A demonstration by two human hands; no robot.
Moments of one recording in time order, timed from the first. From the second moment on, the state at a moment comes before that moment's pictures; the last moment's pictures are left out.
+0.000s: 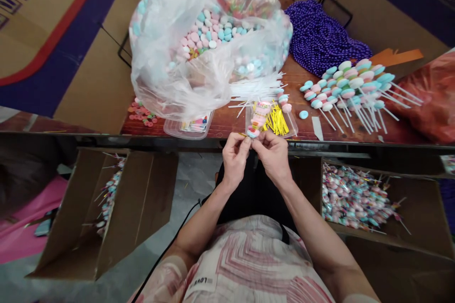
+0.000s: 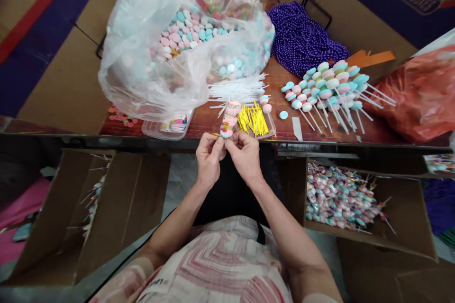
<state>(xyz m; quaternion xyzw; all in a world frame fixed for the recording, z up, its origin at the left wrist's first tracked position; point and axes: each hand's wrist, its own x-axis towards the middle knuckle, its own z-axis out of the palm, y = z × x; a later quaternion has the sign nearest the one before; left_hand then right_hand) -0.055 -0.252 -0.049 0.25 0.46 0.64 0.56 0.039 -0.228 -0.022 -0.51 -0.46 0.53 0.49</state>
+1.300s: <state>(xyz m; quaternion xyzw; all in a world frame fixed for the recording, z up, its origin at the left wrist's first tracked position) -0.046 -0.256 -0.026 0.14 0.38 0.48 0.78 0.088 -0.266 -0.033 -0.50 -0.62 0.37 0.48</state>
